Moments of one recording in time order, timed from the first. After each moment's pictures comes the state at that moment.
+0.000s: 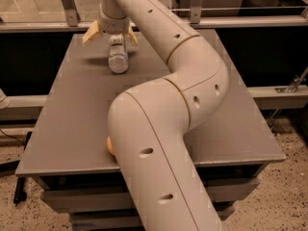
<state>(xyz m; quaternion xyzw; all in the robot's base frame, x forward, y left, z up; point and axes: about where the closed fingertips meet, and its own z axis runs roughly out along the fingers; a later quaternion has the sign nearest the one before) 0.800 0.140 0.852 -0.13 0.97 0.12 0.17</state>
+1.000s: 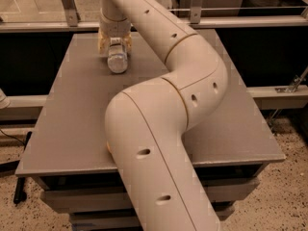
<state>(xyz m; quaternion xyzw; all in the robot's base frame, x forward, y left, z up) 0.792 0.129 0.842 -0.14 0.97 0.09 0.15</state>
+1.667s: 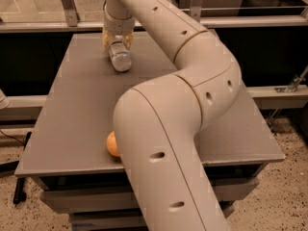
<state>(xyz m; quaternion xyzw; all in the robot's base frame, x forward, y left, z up) 0.791 0.120 0.853 -0.16 0.97 0.10 0.17</state>
